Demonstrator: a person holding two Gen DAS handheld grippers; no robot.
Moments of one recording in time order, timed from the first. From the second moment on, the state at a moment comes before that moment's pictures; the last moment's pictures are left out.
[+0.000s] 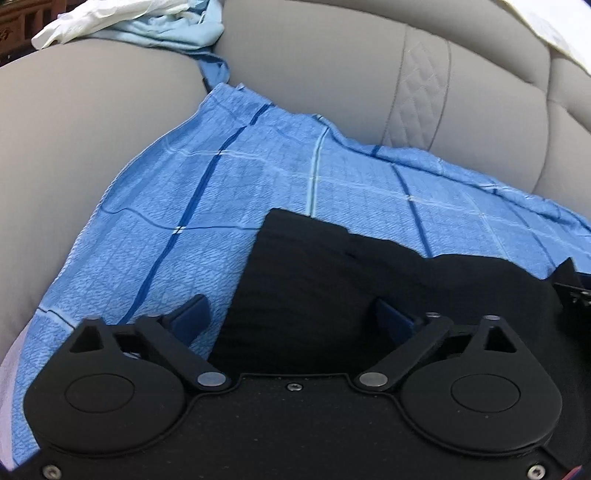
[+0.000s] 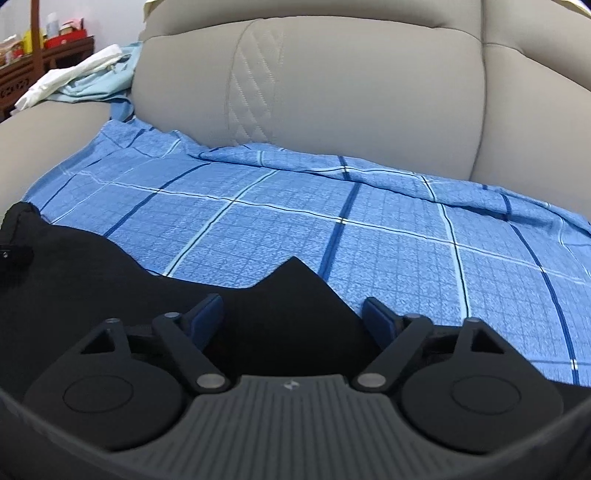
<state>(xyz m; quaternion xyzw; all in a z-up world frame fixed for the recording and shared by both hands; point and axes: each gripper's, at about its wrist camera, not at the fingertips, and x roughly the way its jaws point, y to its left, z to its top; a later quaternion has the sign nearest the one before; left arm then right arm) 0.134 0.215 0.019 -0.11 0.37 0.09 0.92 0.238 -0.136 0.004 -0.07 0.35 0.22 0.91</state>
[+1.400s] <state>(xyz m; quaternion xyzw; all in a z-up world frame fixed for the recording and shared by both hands) 0.040 0.195 0.075 -0.12 0.34 0.15 0.92 0.089 -0.139 0.013 -0.11 0.27 0.20 0.93</state>
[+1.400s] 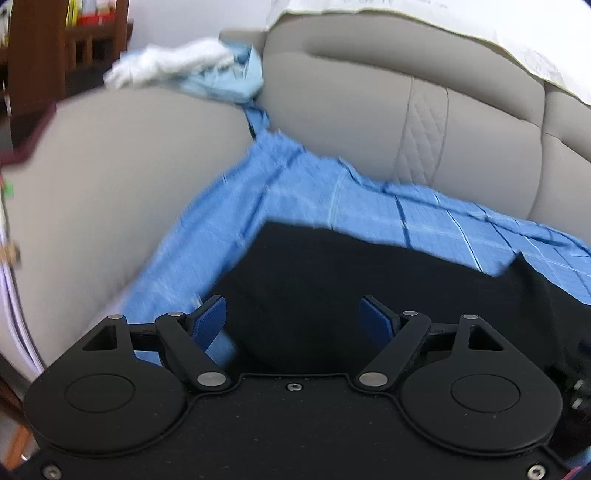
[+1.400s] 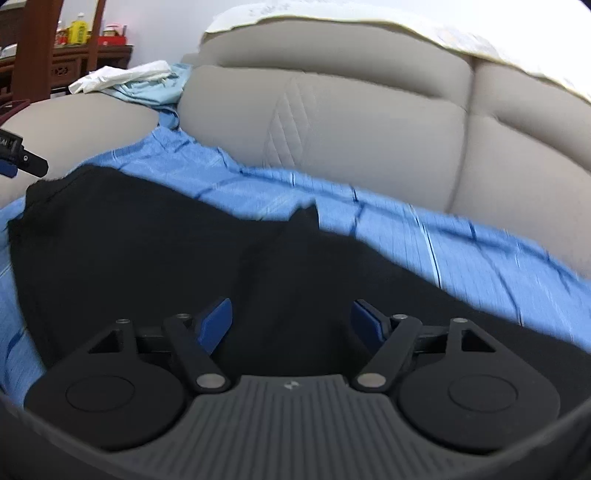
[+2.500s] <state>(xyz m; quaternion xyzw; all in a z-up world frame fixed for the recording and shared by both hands) 0.047 0.145 0.044 -0.04 0.34 0.29 0.90 0.006 -0.300 -0.012 0.04 0.27 -0.07 0.96</state>
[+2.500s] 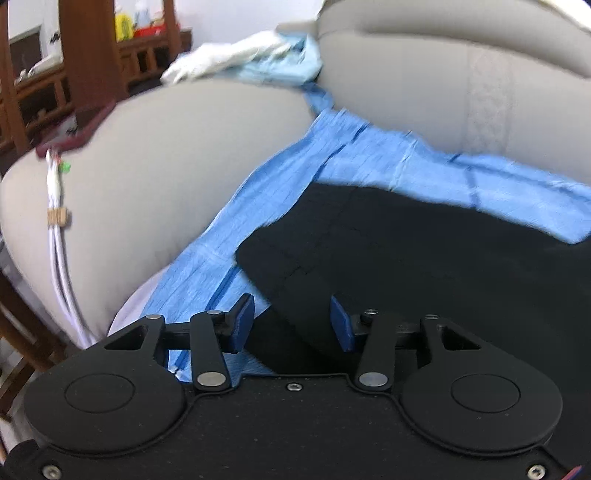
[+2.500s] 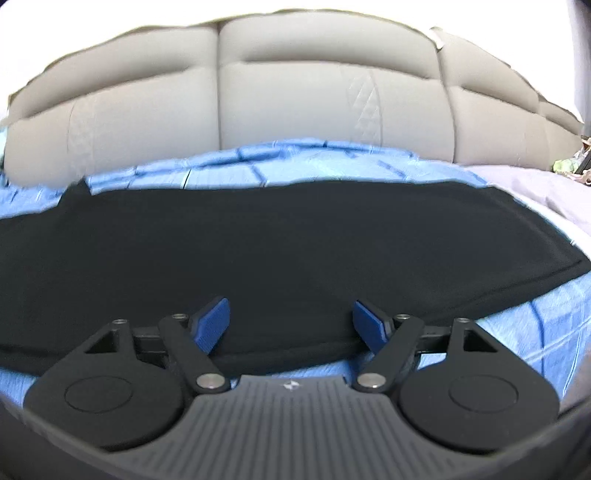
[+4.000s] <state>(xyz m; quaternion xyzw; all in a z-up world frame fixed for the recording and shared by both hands) 0.066 0.058 0.015 -0.01 0.37 0.17 0.91 -0.007 -0.632 -0.023 0.35 0.24 -0.37 0.83</state>
